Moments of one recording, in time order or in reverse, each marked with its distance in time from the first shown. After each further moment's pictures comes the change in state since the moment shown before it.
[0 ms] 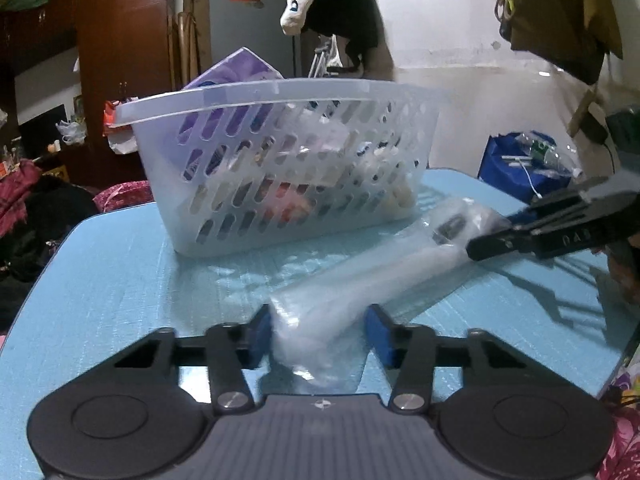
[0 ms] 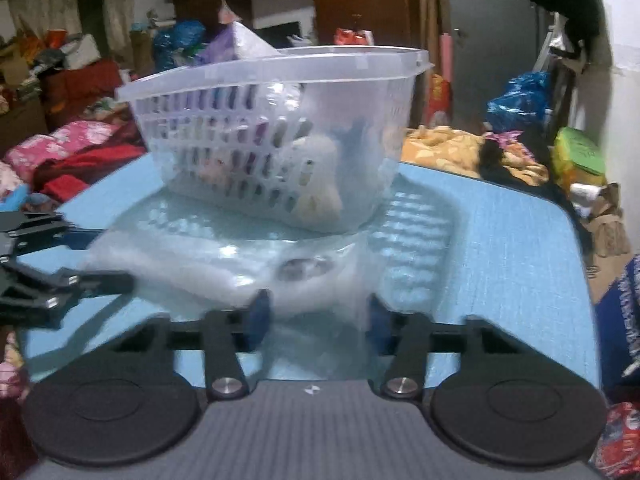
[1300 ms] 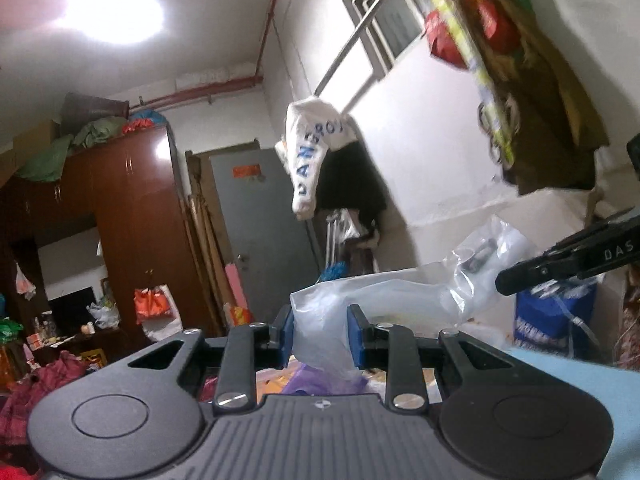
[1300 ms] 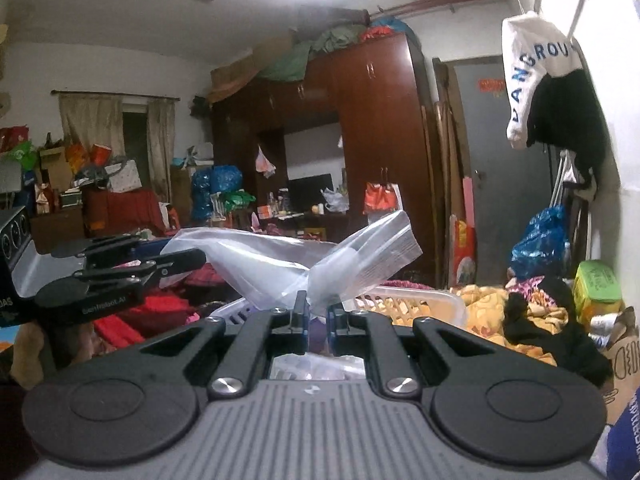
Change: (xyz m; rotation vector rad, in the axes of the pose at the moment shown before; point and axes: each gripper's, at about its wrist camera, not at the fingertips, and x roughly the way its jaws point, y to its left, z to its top) left arm -0.065 0.025 0.135 0.232 -0.476 0.105; right arm -0.062 0.038 0.106 -0.004 -0.442 0.066
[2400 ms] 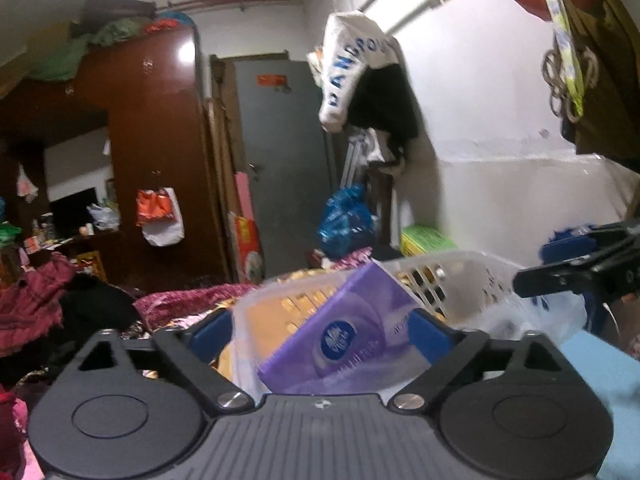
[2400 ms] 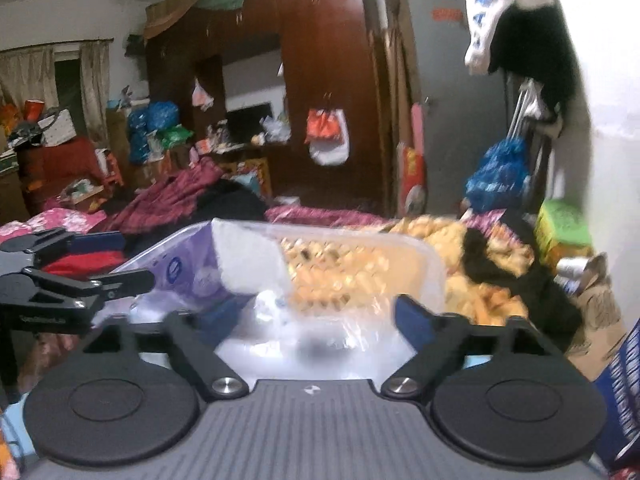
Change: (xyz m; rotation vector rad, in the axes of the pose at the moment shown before) left arm 0.067 0.038 -0.042 -0.176 0.228 0.031; right arm 0.061 -0.028 -0.013 0.016 0.171 -0.204
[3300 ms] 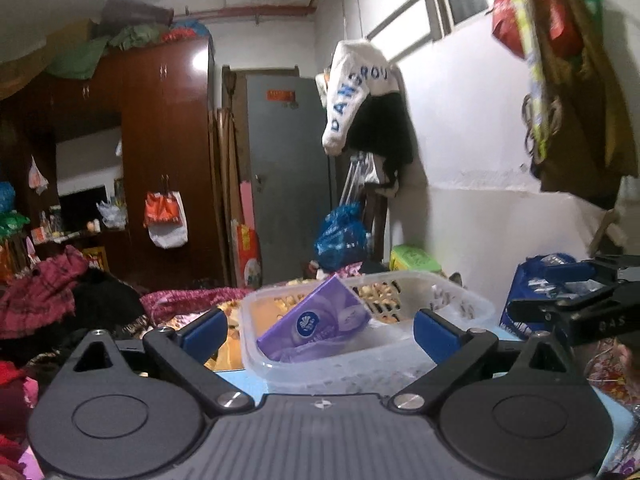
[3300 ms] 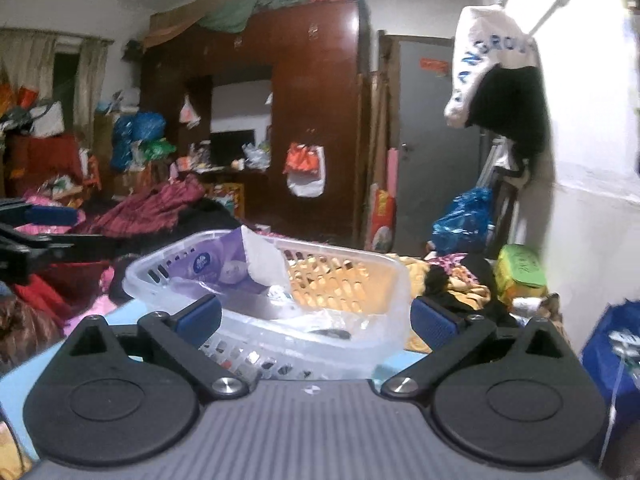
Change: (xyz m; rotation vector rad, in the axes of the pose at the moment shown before) left arm -0.124 -0.023 0.010 -0.046 -0.045 -0.006; right arm -0.086 0.040 -0.017 -0.056 -0.083 -0.105
